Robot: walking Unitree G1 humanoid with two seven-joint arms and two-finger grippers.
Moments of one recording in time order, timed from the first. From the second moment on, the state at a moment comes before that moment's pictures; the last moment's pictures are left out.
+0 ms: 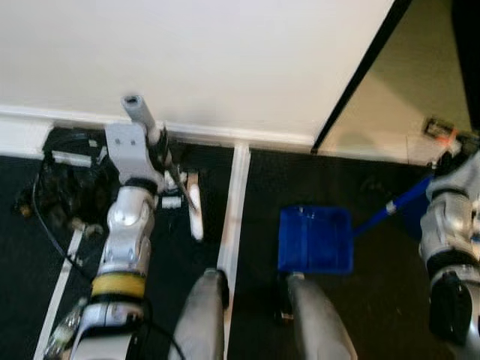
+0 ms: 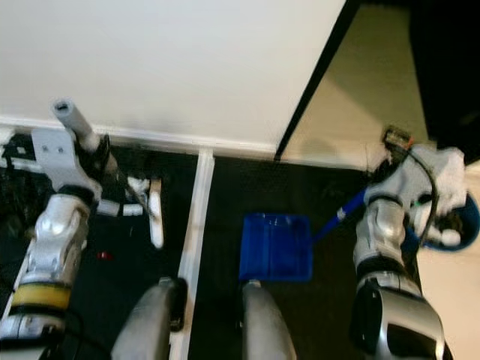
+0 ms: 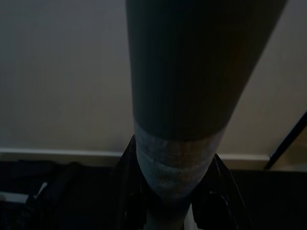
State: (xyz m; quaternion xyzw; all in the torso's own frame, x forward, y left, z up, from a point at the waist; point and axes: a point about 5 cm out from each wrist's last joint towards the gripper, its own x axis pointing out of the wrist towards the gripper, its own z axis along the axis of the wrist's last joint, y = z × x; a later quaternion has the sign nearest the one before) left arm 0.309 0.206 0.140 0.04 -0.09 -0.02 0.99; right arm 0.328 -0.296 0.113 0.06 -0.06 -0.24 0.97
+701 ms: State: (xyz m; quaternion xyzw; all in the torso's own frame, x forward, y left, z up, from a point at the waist) left arm 0.296 0.199 0.147 0.03 -0.11 -0.05 0.99; right arm 0.313 -0.279 0.096 0.12 -0.13 -0.20 0.97
